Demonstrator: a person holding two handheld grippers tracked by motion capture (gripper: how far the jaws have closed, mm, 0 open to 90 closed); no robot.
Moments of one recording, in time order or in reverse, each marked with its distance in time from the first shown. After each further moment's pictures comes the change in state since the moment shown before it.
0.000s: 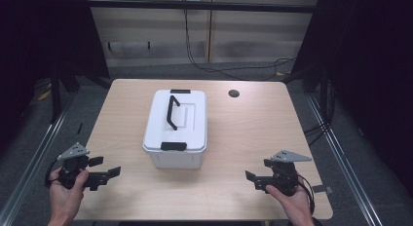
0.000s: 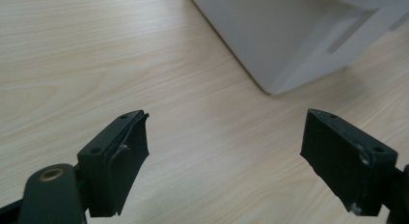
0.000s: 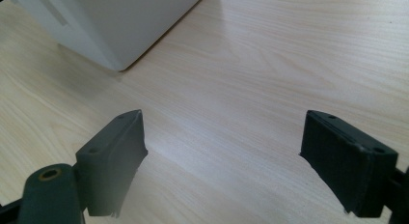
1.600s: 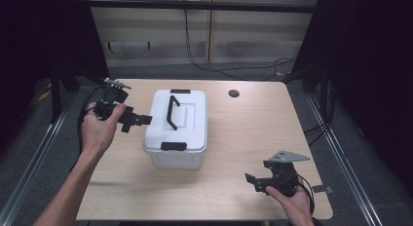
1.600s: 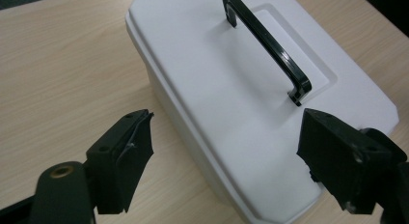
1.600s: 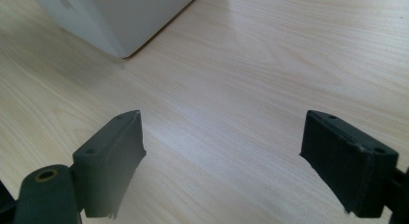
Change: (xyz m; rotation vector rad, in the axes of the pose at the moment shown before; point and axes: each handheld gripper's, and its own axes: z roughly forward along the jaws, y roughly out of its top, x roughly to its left) left arm -0.047 0.180 0.023 0.122 -0.007 0.064; right arm 0.003 0.001 -0.002 0.046 0.010 -0.033
